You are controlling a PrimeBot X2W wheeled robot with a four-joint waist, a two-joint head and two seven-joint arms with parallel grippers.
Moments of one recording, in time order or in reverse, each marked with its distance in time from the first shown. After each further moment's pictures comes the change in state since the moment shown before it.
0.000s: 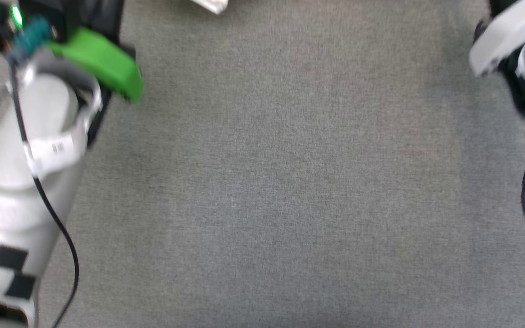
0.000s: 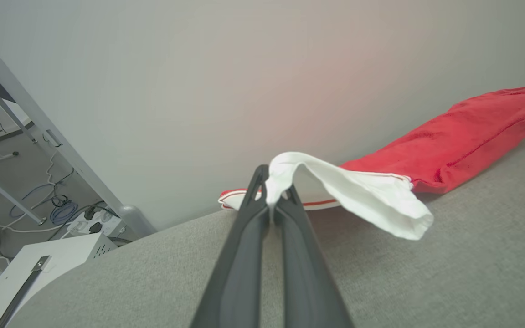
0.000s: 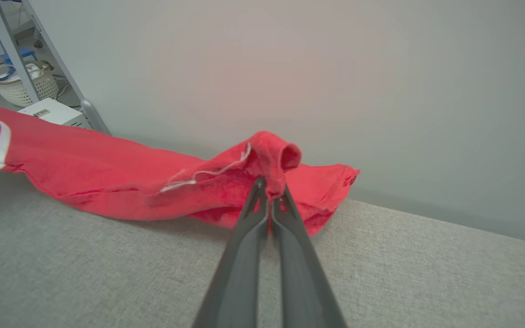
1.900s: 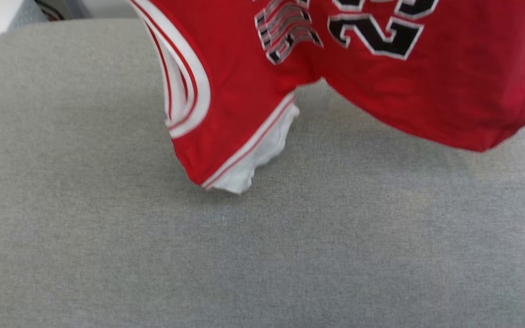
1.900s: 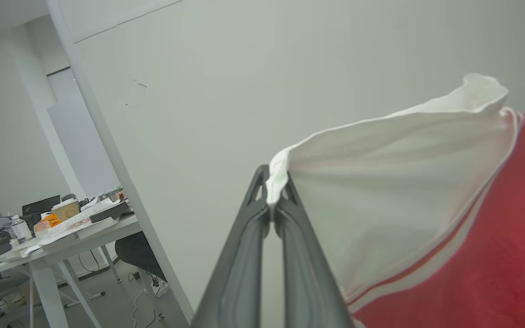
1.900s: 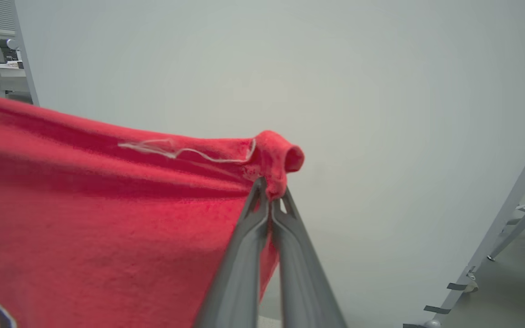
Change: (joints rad) left arm -0.032 0.420 0.218 -0.825 -0.195 0.216 0.504; right arm 0.163 -0.113 -0.476 -0.859 0.045 0.000 0.669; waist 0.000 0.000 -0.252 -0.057
